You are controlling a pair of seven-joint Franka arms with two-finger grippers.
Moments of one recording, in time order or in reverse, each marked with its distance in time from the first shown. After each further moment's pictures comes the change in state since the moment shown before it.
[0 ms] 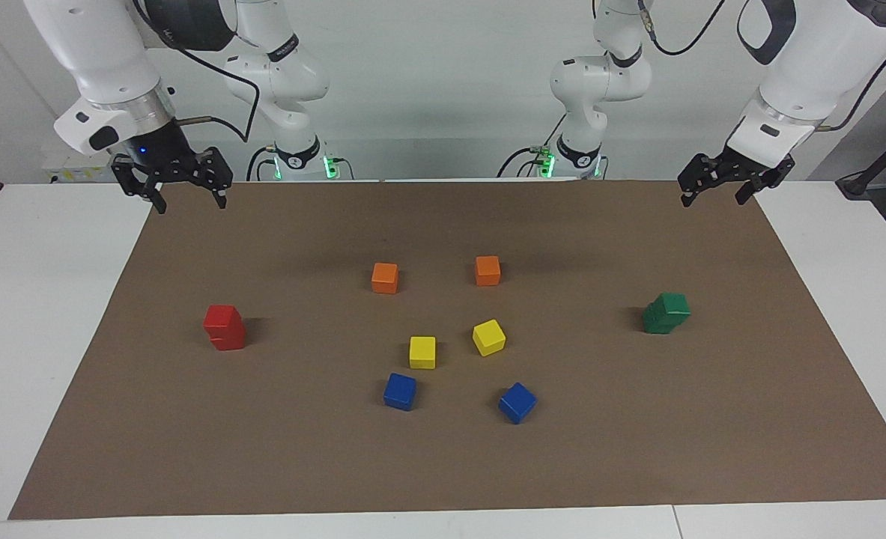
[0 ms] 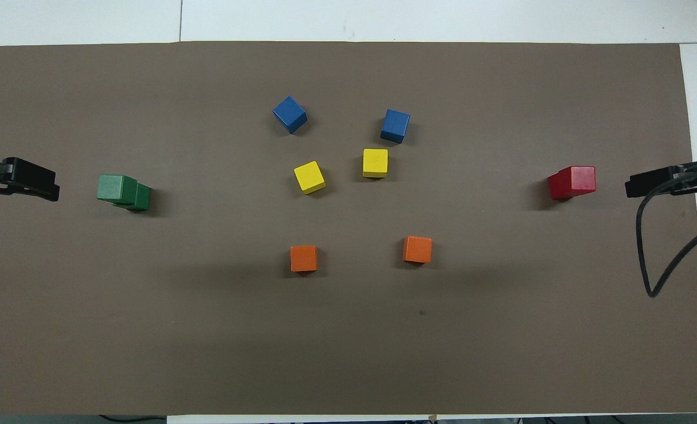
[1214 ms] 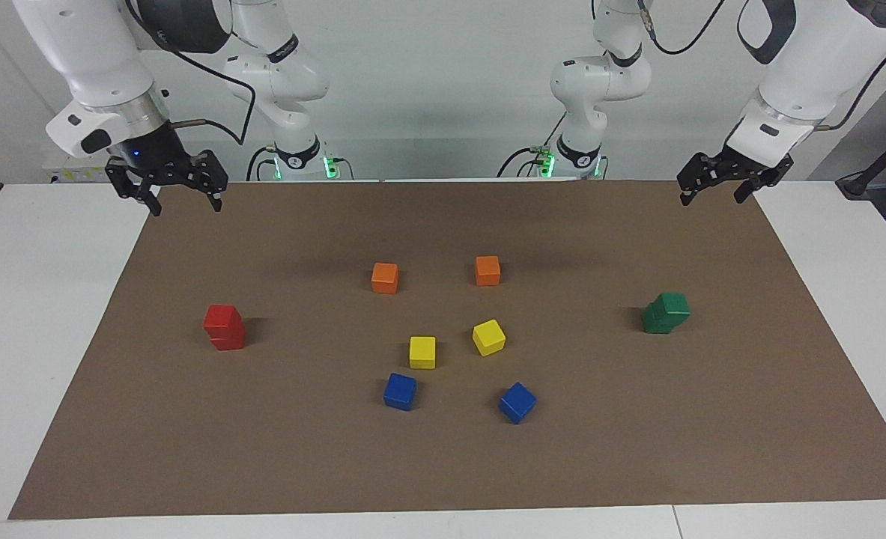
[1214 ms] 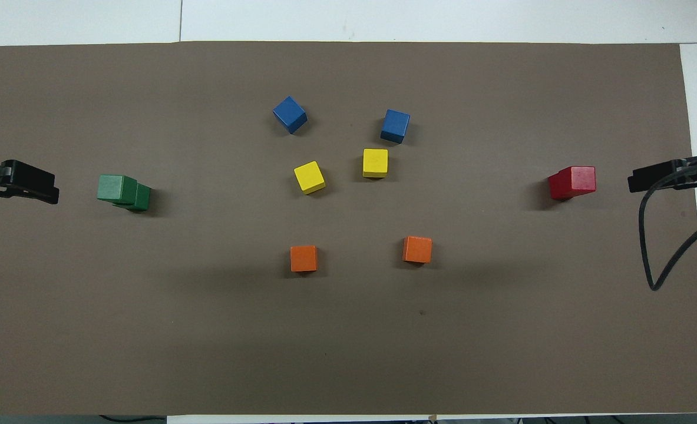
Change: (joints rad) left arm 0.036 -0.005 -0.039 -0.025 -0.003 -0.002 -0.002; right arm -0.002 0.014 -0.008 0.017 -0.003 -0.008 0.002
